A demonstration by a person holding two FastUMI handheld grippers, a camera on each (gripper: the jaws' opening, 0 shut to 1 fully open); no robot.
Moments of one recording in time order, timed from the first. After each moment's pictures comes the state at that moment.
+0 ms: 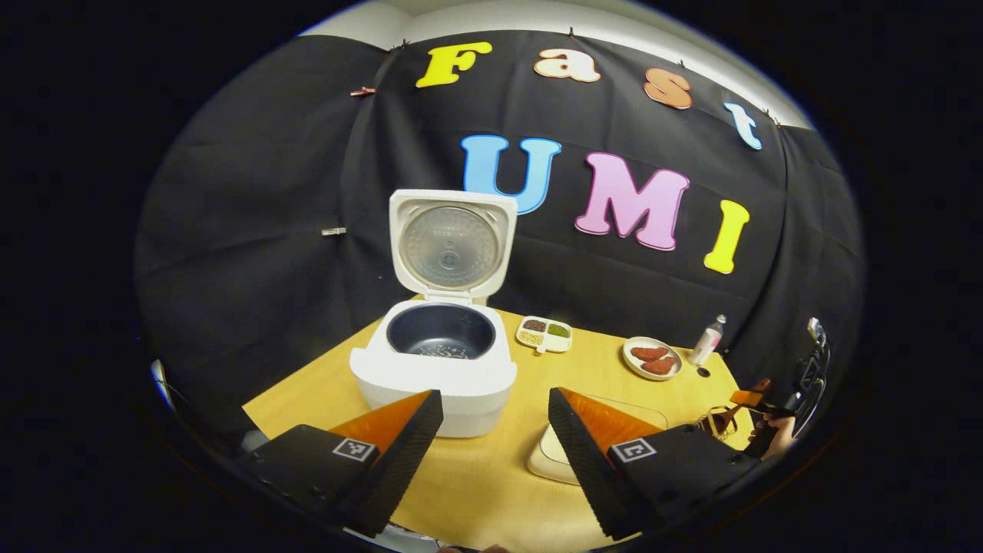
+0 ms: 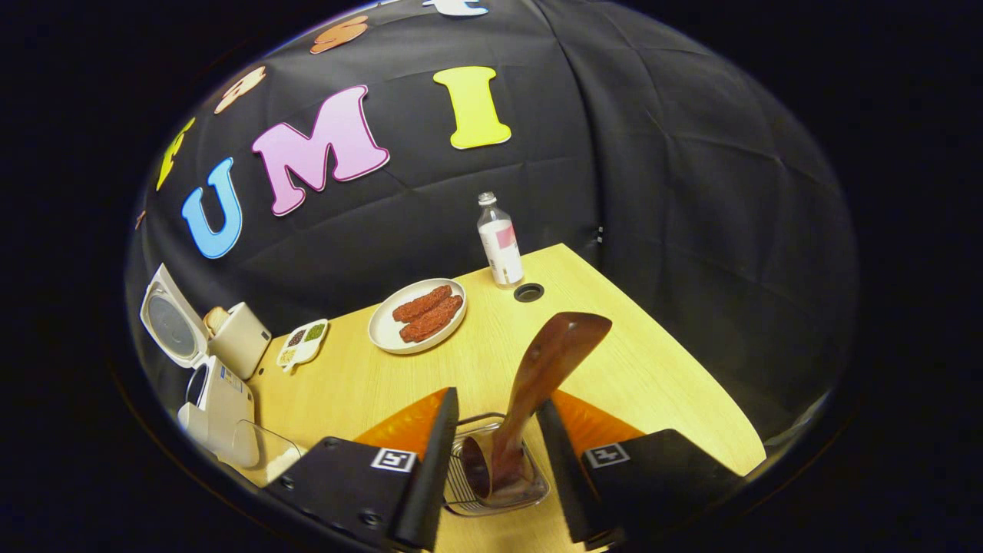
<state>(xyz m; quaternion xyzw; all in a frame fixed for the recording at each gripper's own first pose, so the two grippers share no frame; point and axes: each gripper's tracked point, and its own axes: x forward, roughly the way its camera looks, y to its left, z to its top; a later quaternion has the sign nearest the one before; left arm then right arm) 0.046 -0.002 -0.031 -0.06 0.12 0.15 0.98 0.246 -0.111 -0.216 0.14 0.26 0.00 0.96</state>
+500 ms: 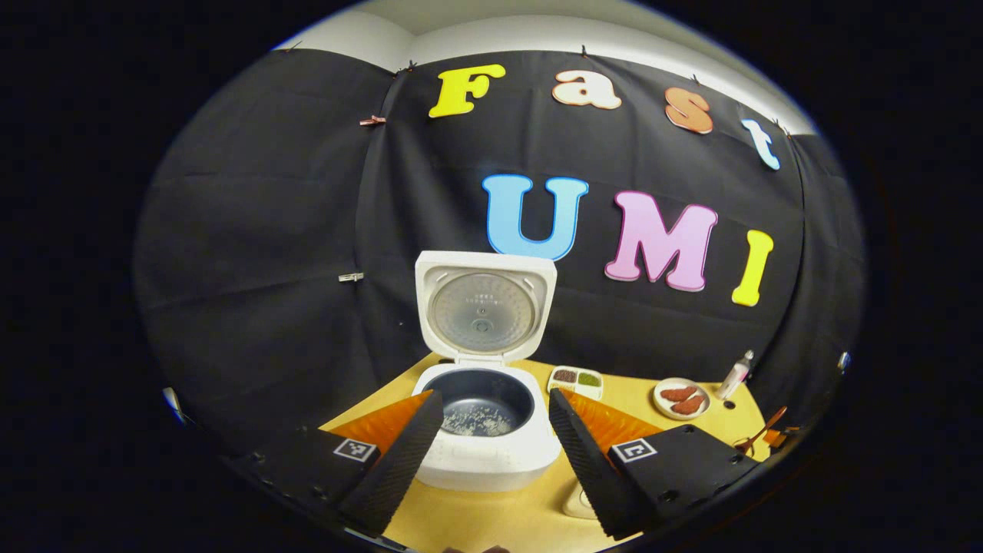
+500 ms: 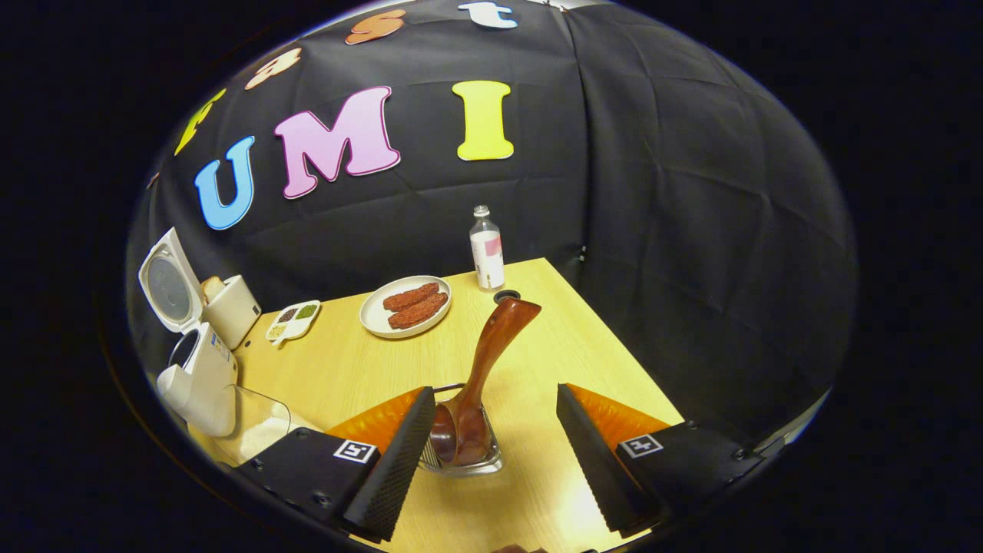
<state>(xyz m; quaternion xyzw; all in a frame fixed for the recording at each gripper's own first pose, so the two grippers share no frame) 0.092 0.065 0.059 -0.06 0.06 0.17 0.98 0.192 -0.137 -0.187 0.07 0.24 -0.01 0.97</state>
